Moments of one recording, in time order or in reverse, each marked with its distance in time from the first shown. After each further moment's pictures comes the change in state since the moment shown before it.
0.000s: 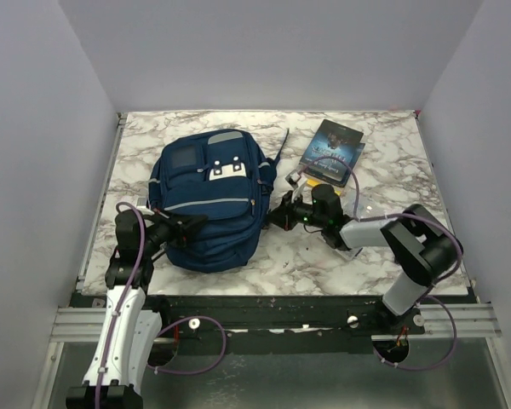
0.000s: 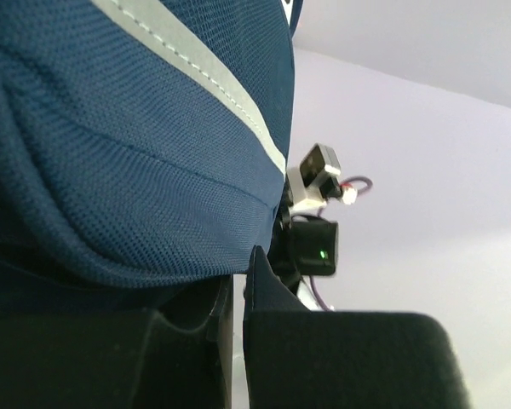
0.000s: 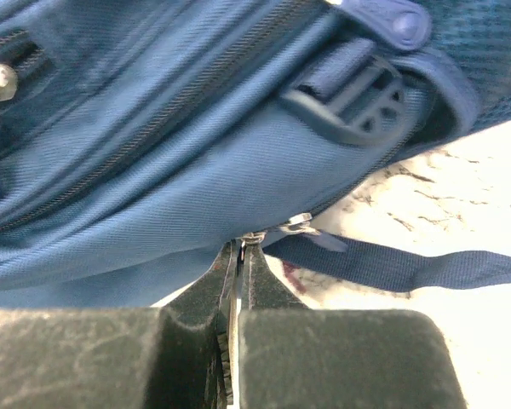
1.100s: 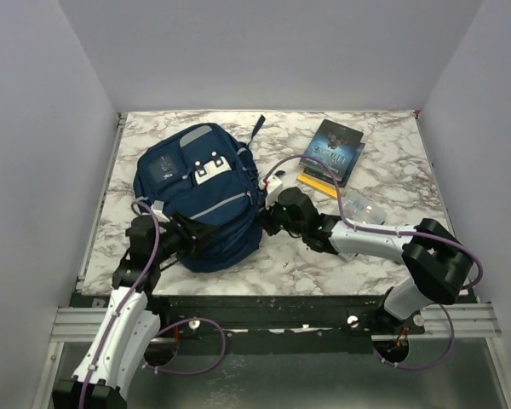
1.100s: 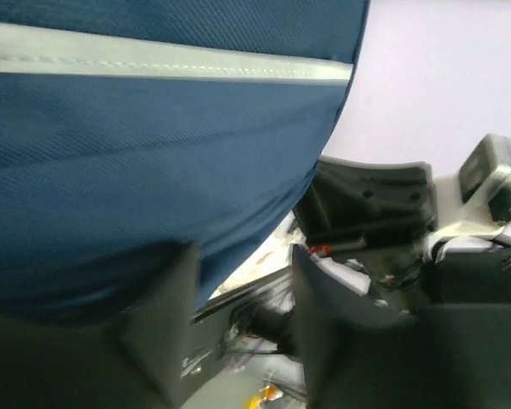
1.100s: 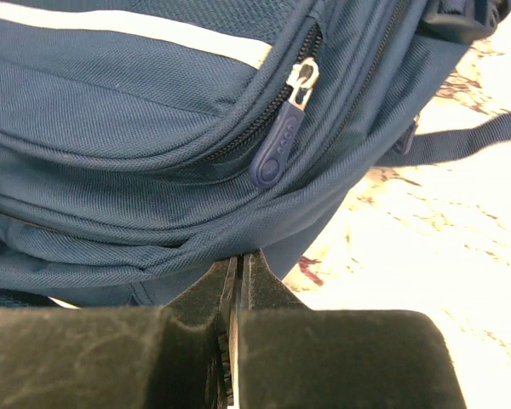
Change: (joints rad) left arm -0.145 -0.072 -0.145 0.034 -0.146 0.174; right arm 0.327 -0.176 0.214 -0.575 0.571 -0.190
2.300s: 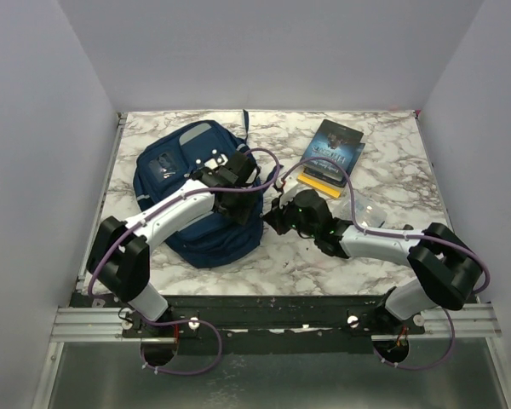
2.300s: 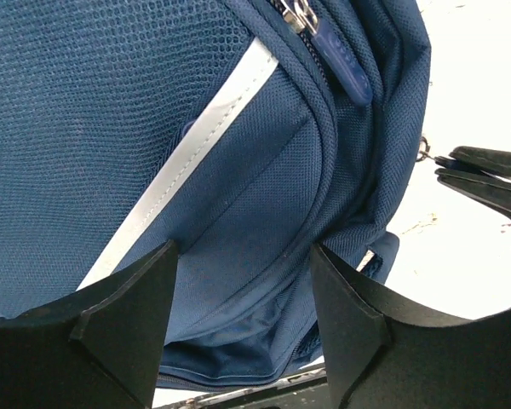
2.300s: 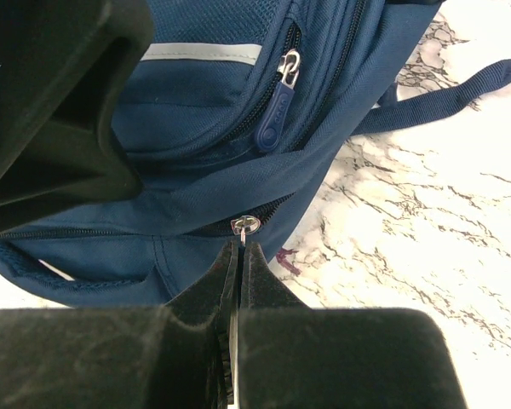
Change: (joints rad) left arm -0.528 1.064 0.972 -0.621 -0.588 1.101; right arm -0.078 -0.059 -0.131 0.139 -0.061 0.035
